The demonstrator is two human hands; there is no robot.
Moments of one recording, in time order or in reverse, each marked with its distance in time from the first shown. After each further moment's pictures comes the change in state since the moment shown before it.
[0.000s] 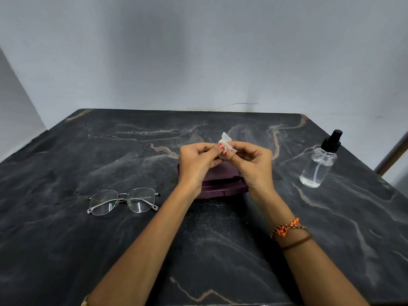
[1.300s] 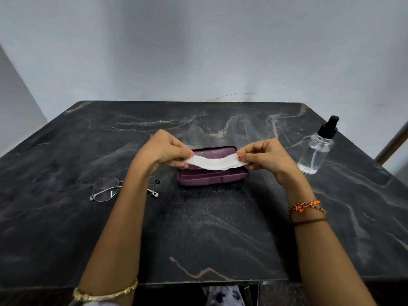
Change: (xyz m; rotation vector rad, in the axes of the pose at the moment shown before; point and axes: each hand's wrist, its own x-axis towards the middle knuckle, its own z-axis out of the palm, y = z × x) left_hand 0.018 0.033 -0.062 0.593 -0.164 -0.385; right_hand 0.011 -0.010 -0.051 -0.393 -0.204 0.407
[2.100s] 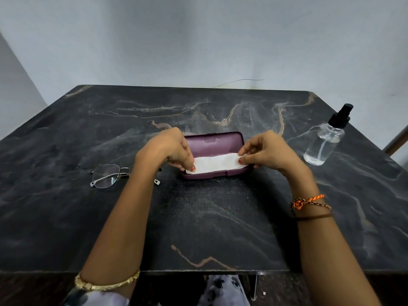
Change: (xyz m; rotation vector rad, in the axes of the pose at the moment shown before) left_hand 0.000 -0.004 0.009 0.447 -0.135 -0.076; right_hand 0.004 0.003 0.005 -0.449 -0.114 -0.036
